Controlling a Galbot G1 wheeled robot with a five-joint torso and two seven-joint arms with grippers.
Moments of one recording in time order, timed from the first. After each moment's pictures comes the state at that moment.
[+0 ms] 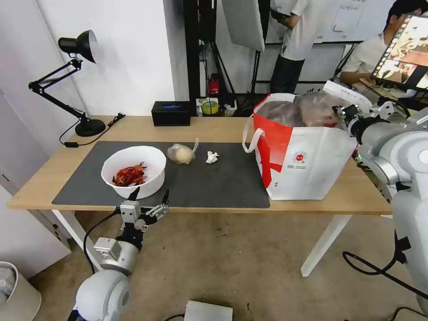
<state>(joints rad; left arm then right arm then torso) 1.48 -1.27 -0.51 -2.12 -0.33 0.05 -0.01 -0.68 0.98 0.58 1.98 1.72 -0.34 0.91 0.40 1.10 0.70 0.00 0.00</state>
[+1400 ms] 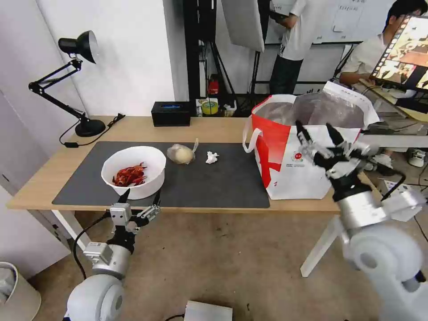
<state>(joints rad) 1.54 -1.29 -0.57 -2.13 -0.31 0.03 -0.01 -1.30 1.10 0.56 2.25 0.67 -0.01 0.08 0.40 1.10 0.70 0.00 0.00</state>
